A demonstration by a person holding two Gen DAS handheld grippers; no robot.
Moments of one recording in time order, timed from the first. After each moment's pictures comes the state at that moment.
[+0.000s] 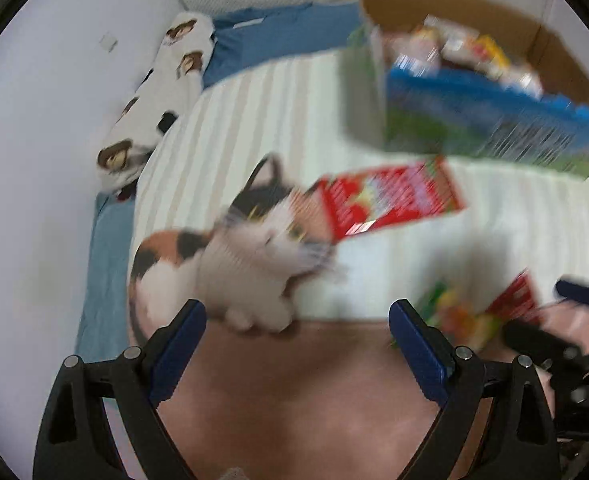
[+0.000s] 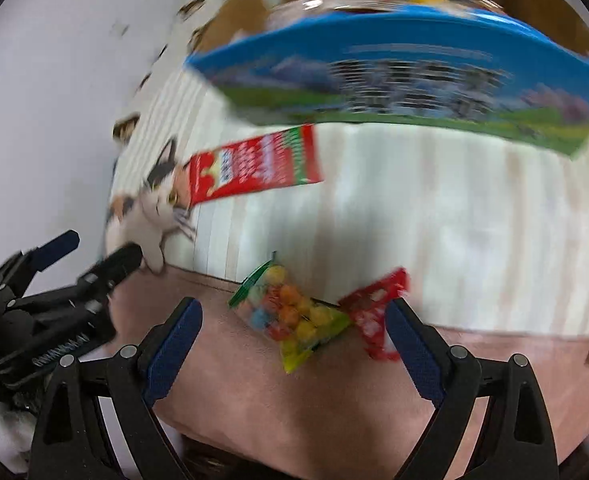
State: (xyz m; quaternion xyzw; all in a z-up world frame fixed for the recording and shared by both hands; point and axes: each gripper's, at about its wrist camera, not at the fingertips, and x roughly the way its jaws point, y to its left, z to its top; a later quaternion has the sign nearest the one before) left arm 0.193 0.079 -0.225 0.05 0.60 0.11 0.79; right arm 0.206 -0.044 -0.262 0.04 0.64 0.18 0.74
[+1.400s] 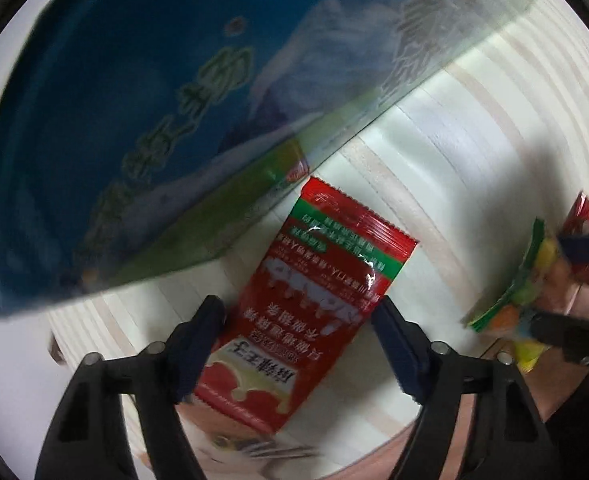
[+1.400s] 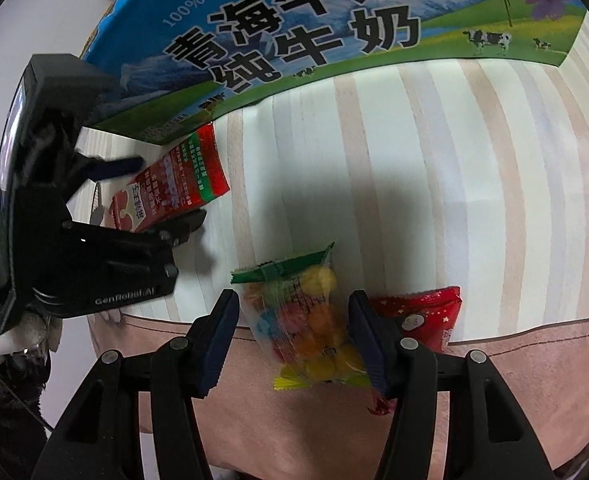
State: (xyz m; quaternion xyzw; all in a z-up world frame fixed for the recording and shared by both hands) left arm 0.311 -0.013 -0.314 0.27 0.65 -0.17 0.69; right arm 0.249 -0.135 -0.309 0.16 0.68 0.09 0.71
